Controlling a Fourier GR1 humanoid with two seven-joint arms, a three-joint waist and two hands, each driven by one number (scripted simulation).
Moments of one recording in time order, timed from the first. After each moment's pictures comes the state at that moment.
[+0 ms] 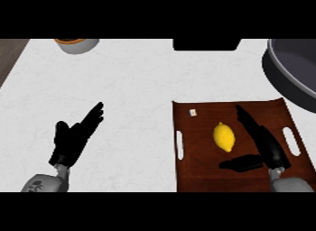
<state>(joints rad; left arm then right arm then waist) -0.08 0.22 -0.17 -1.39 0.11 -0.06 0.16 -0.06 -0.23 0.08 -1.34 0.10 0.10 0.02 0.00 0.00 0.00</state>
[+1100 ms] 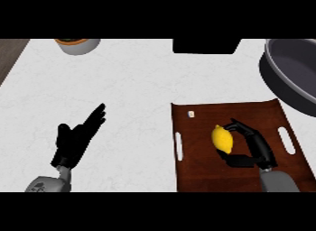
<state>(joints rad) -0.07 0.18 -0.14 -1.41 0.06 -0.09 0.15 -0.18 -0.17 -0.01 -0.91 0.13 0.11 -0.48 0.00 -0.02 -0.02</state>
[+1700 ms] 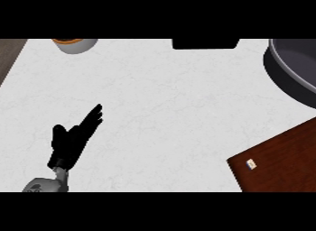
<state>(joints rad) -0.06 0.19 -0.13 -1.41 0.07 -0.10 0.15 -0.10 -0.67 -0.45 -0.61 -0.13 0.35 -0.69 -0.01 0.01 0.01</state>
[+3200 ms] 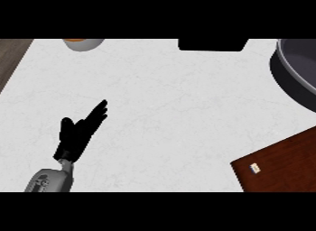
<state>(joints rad) -0.12 0.16 -0.11 -1.34 0.04 -0.13 0.14 -0.59 -1.02 -0.31 -0.31 0.20 0.06 -0.63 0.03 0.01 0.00</state>
